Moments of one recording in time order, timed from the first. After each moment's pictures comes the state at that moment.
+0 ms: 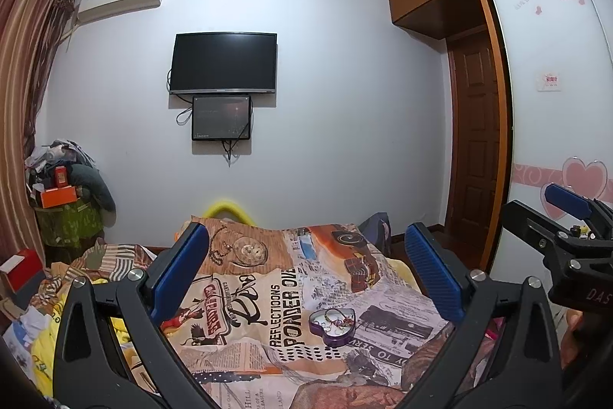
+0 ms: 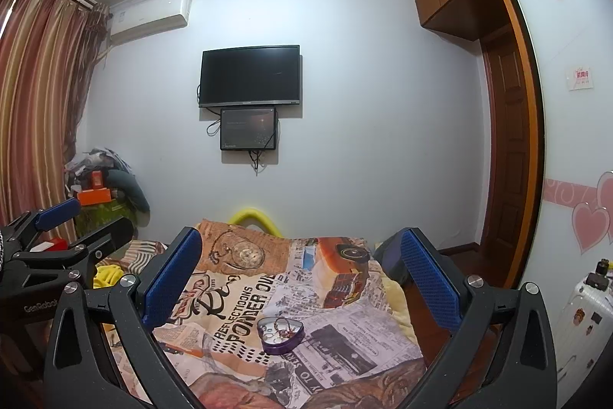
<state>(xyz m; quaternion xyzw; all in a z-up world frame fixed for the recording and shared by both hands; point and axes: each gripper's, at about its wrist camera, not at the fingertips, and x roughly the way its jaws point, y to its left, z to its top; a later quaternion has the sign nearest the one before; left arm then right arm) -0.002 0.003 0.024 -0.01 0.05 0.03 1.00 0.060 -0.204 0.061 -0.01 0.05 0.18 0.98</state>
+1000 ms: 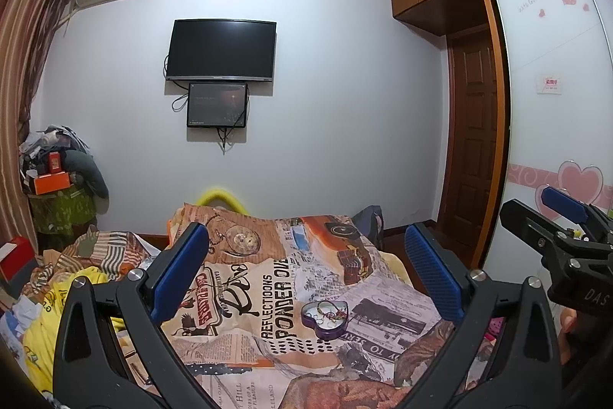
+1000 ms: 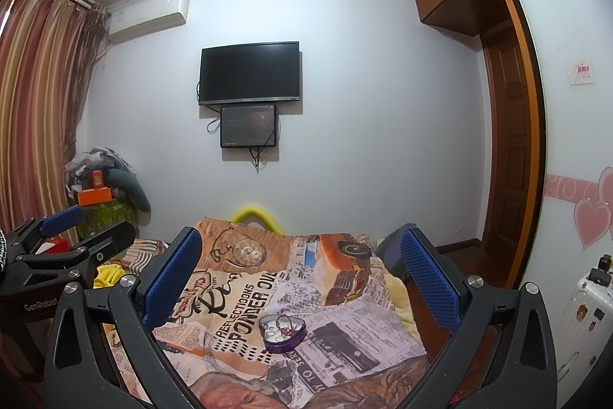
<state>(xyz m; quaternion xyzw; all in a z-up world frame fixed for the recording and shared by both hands) 0.005 0.012 0.020 -0.02 0.06 0.02 1.00 0.059 -0.202 0.061 0.00 0.06 0.18 0.98</state>
